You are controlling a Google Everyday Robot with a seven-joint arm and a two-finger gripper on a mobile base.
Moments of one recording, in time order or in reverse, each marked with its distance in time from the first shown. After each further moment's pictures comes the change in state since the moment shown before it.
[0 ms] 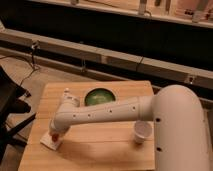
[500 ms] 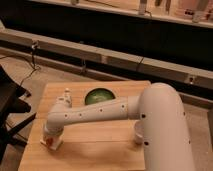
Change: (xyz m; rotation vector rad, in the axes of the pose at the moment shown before) arm -0.017 -0.009 0.025 -0.023 -0.078 -0.057
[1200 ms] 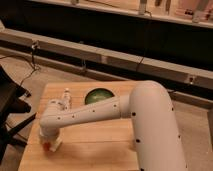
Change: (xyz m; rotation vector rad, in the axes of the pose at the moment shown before) arm -0.016 -0.009 0.014 -0.056 -0.016 -0.009
